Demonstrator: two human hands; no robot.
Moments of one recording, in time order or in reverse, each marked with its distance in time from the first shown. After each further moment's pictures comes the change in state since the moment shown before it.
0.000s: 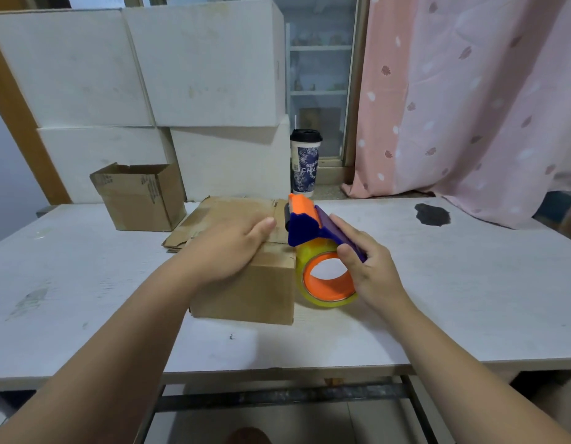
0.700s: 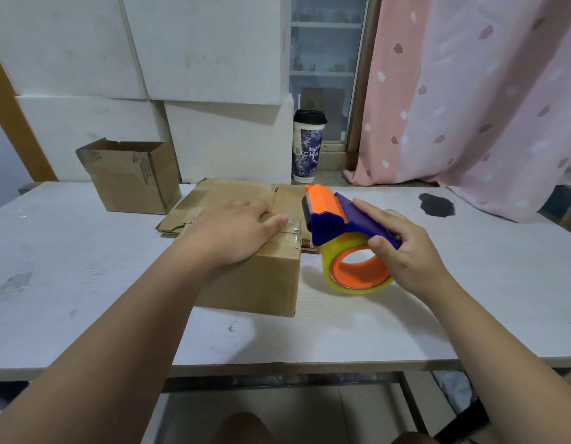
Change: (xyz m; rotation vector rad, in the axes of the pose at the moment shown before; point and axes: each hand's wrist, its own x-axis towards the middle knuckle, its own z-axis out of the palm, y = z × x) left_hand 0.028 -0.016 0.013 0.275 -0.028 -0.023; right_hand 0.009 -0.005 -0.038 -0.167 -0.079 -0.107
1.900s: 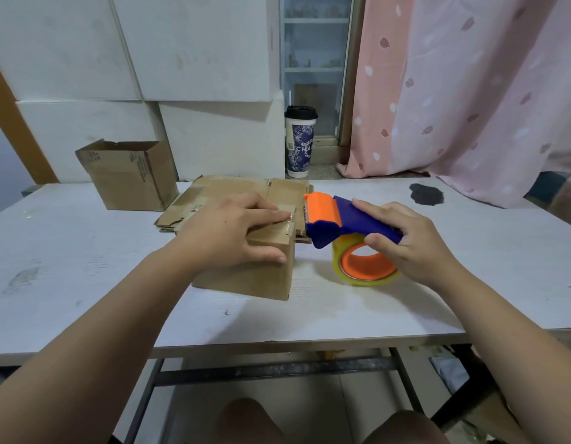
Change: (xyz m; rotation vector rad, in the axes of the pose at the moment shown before) left_hand -0.030 0.003 -0.003 0.011 0.179 0.388; right_hand -0.017 0.005 -0.026 -0.251 -0.045 -0.041
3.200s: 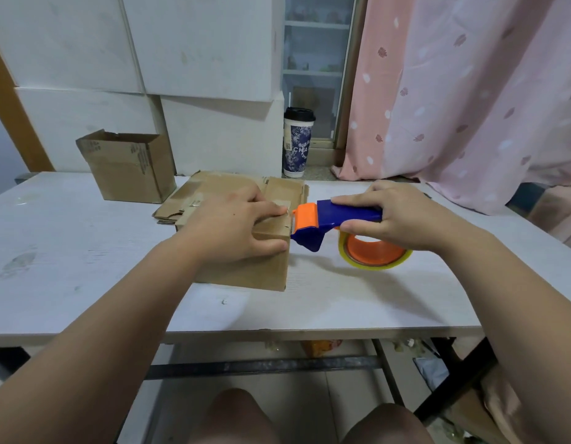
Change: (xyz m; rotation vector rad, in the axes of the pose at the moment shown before) left_hand 0.000 0.010 -0.001 0.072 -0.060 -0.124; right_hand 0.036 -0.041 -0.032 -0.446 -0.309 -0.086
